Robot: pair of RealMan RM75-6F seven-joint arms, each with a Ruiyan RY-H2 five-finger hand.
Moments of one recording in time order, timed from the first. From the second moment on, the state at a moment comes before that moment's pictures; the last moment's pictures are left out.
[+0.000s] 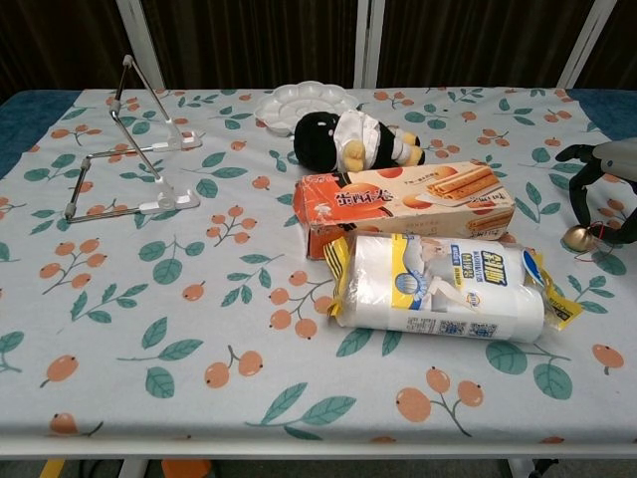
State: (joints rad) left arm -0.10 -1.31 0.01 -1.34 1.55 1.46 -0.13; right arm 0.64 -1.31 0.05 -1.62 -0.83 0.96 -0.54
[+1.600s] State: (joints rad) left arm -0.10 -1.31 0.02 -1.35 1.55 1.45 -0.12; right arm 0.54 -1.18 0.10 -1.78 -1.04 1.20 -0.51
